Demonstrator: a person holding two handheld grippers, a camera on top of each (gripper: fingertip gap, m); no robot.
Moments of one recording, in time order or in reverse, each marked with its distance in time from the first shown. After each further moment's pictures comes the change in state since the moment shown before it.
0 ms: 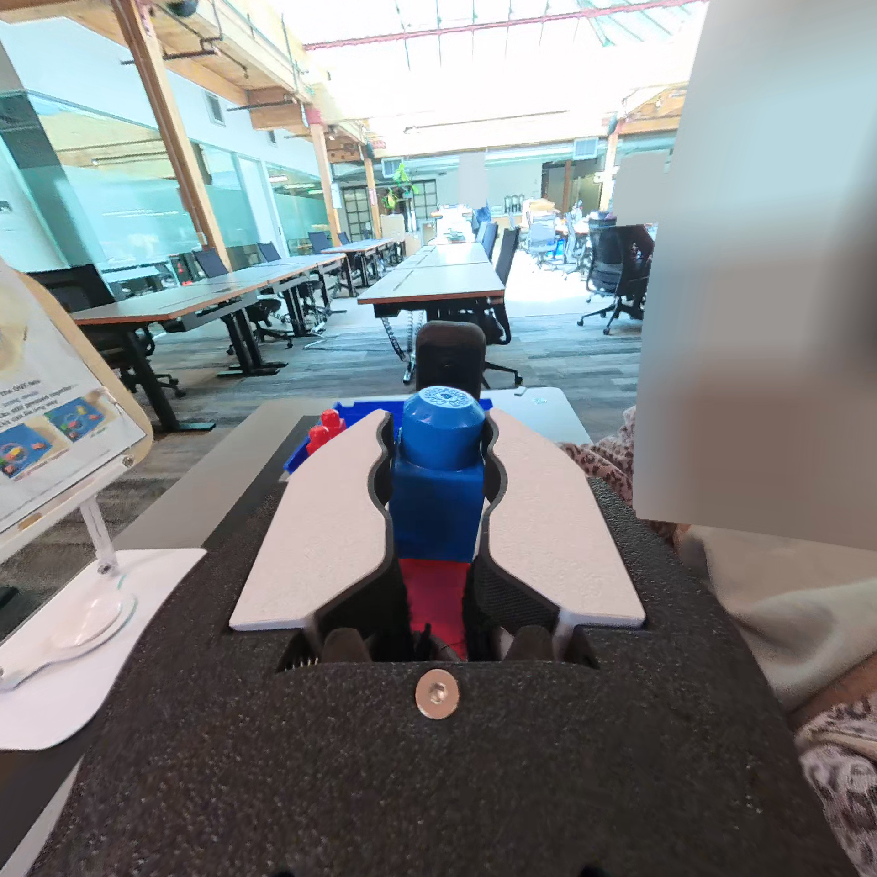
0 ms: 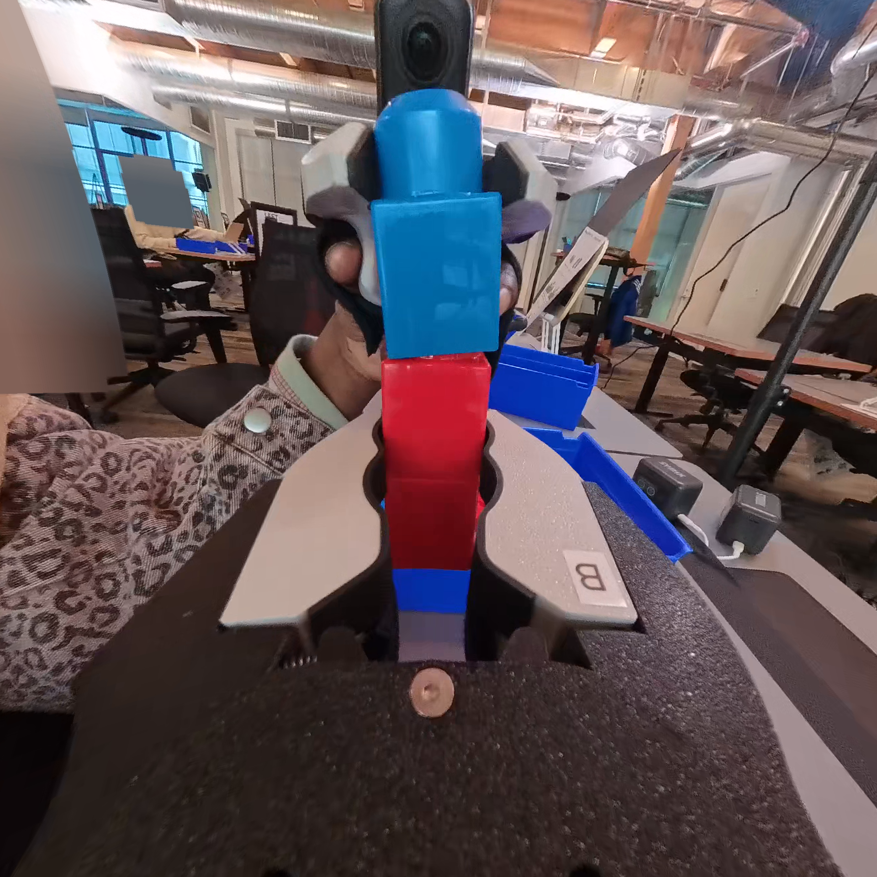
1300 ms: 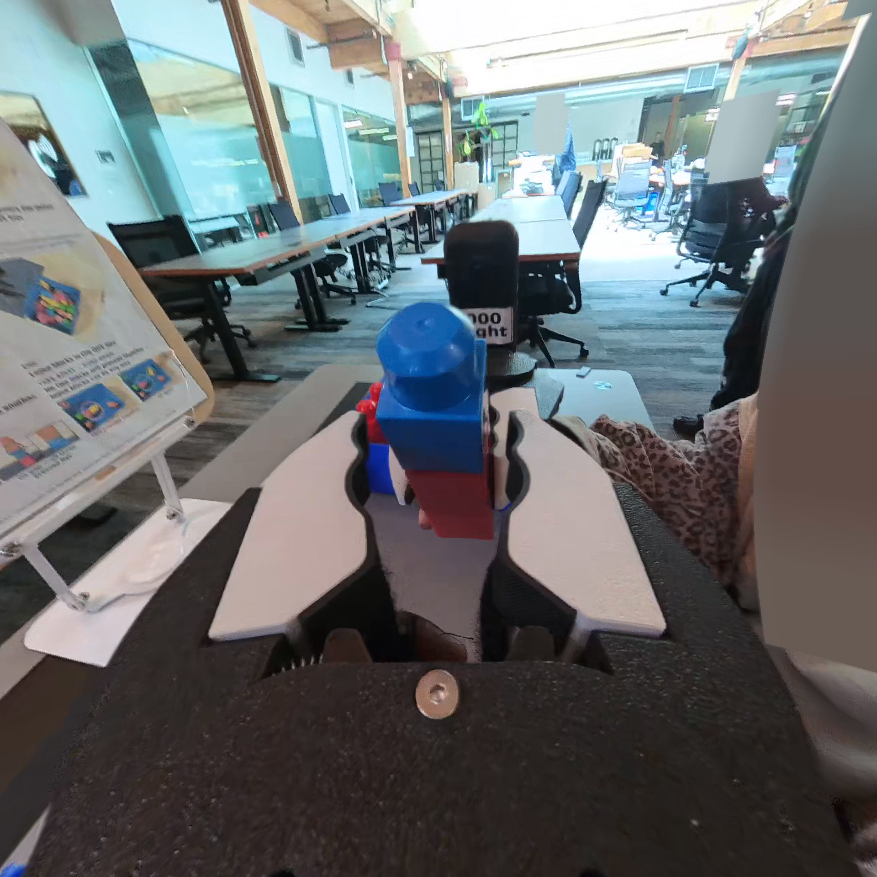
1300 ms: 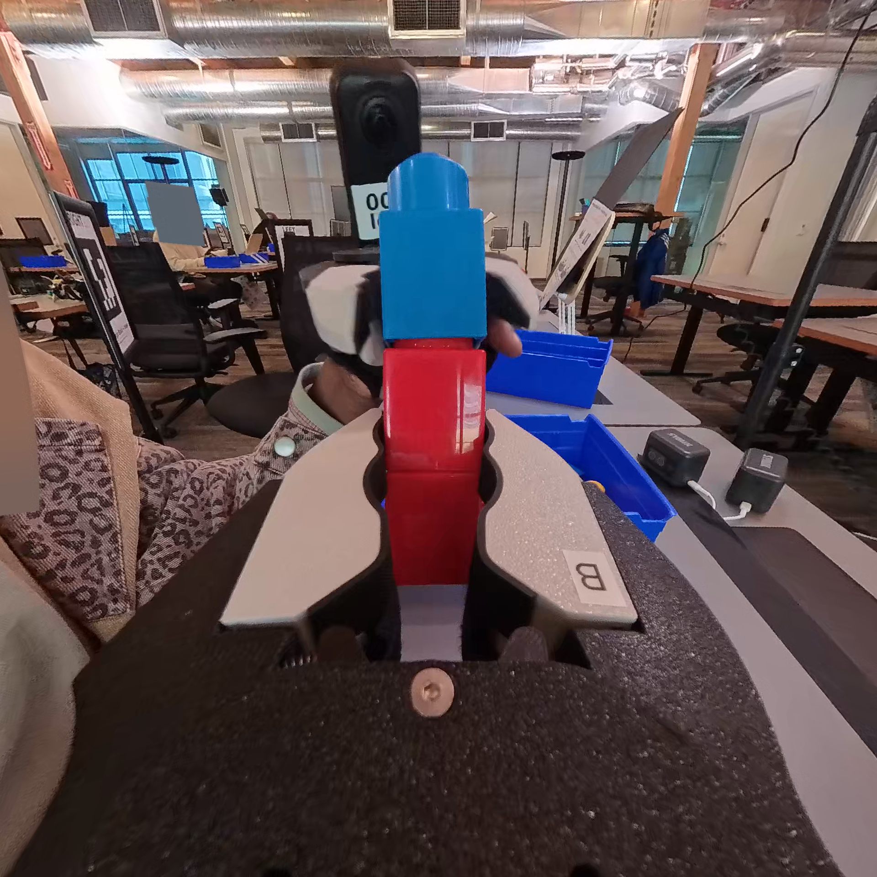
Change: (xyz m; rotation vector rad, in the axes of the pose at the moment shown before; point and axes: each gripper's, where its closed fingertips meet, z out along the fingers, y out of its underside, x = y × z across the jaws) left arm -0.015 0.003 0.022 -0.097 -0.169 0.005; right arm 0.009 -0.042 -0.046 -0.045 -0.024 0.129
